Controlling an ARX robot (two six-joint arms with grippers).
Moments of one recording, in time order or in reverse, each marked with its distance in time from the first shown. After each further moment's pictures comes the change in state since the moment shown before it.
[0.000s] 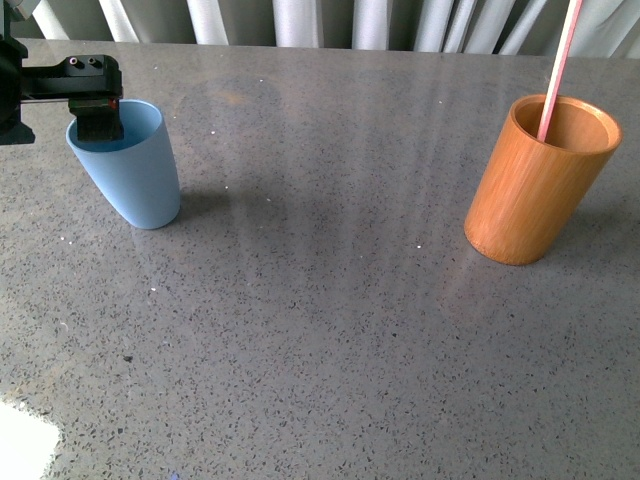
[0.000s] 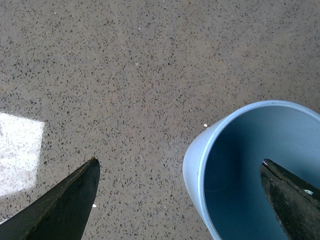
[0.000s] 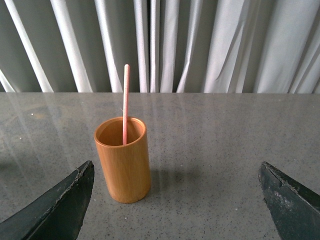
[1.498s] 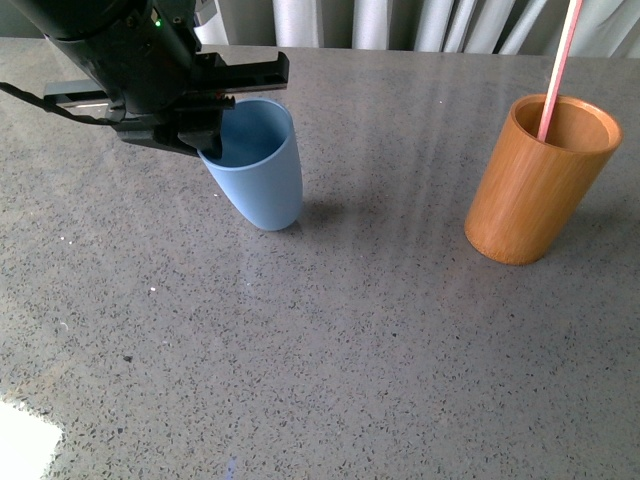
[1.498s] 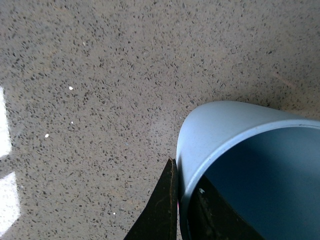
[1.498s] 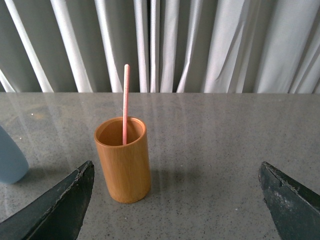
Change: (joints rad) left arm -0.247 0.116 0.307 -0.407 0.060 -0.160; right arm 0.000 0.000 0.000 0.000 0.000 0.000
